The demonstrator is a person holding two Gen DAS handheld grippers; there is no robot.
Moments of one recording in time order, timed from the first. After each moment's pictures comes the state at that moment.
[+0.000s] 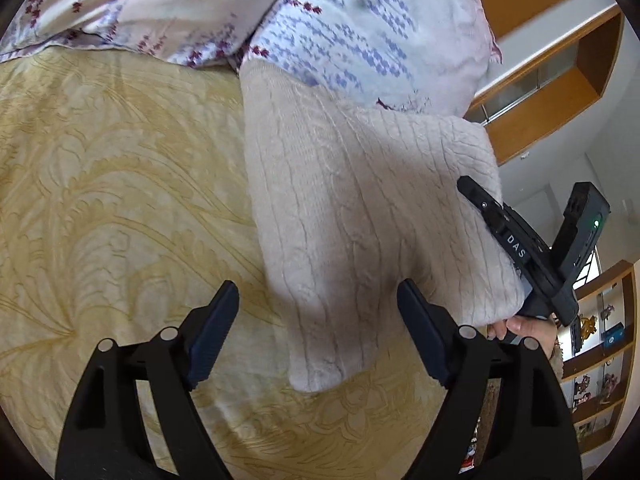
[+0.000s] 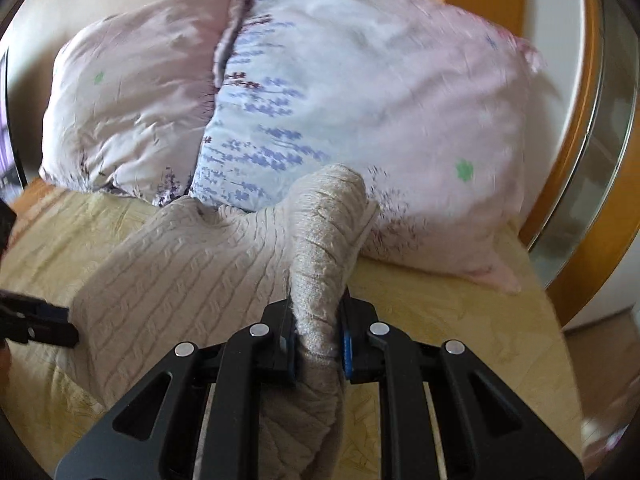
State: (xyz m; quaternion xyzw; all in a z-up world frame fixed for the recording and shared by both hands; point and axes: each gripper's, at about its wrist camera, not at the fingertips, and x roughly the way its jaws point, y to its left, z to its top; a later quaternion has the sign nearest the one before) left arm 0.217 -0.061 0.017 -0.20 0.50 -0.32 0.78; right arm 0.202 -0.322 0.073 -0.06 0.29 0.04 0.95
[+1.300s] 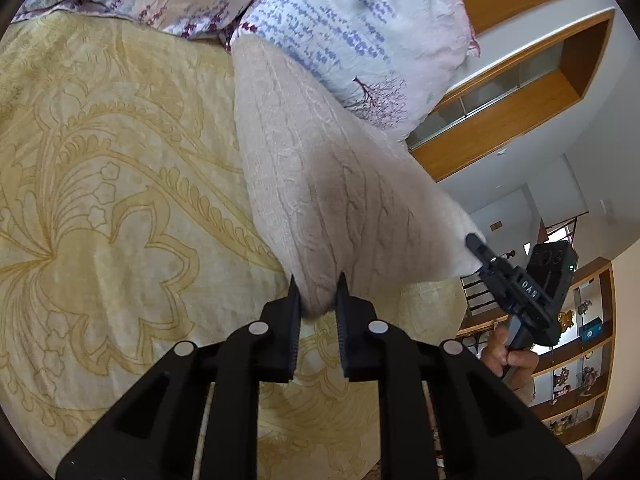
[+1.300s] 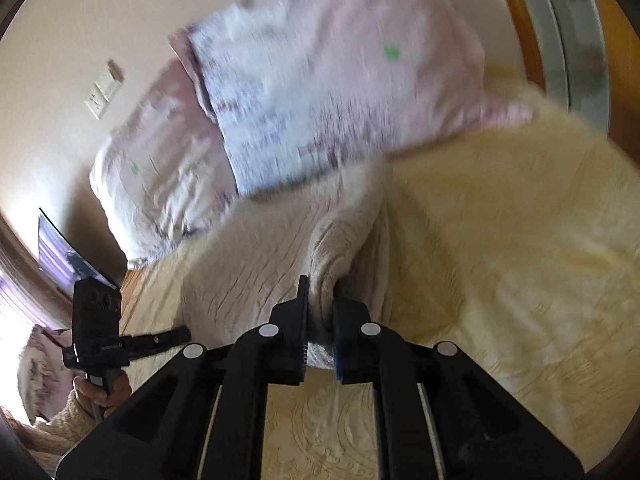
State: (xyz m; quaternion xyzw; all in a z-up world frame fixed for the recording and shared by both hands) left arm 0.183 -0.049 0.014 -0.23 0.49 -0.36 0.76; right arm 0.108 -0.396 0.050 0.20 0.30 0.11 0.92
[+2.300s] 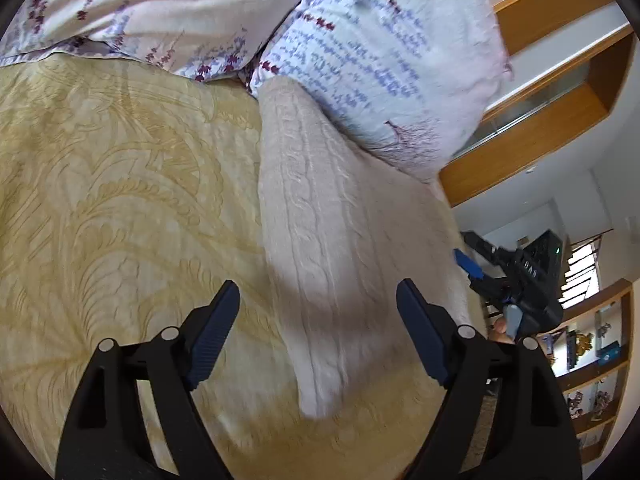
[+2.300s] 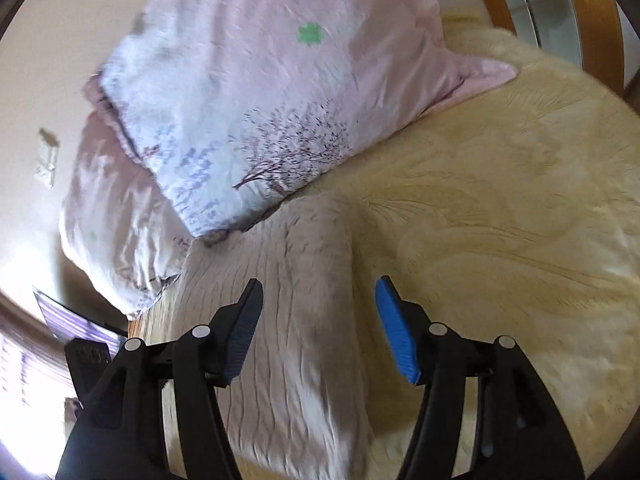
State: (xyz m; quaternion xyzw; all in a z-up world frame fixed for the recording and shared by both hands) left arm 0.236 -0.059 0.028 -0.21 0.51 -0.30 0.78; right arm 0.217 -0.435 0.021 0.34 0.39 0.08 0.85
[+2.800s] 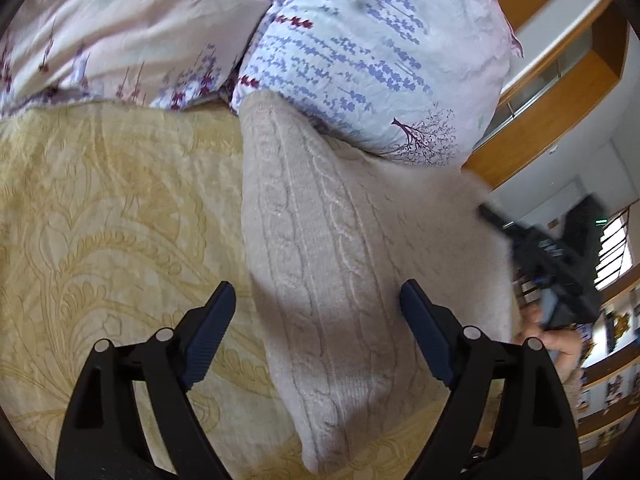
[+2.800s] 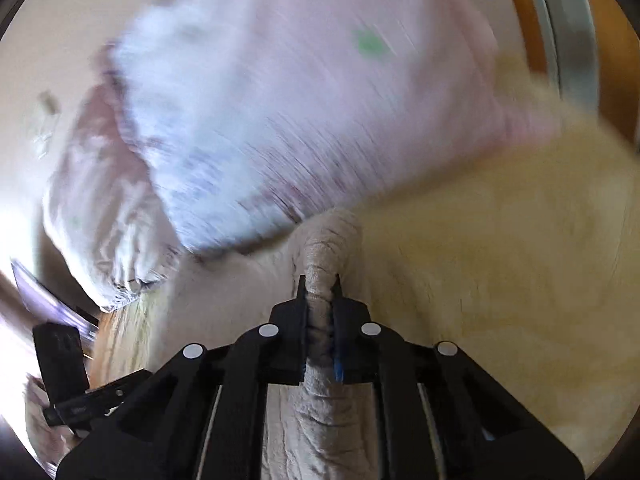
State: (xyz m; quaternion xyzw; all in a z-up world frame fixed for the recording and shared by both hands) left arm 0.249 -0.094 0.033 -0.14 0.49 -0.28 0.82; right arm 0.220 -0.402 0.061 0.21 0.30 0.08 0.93
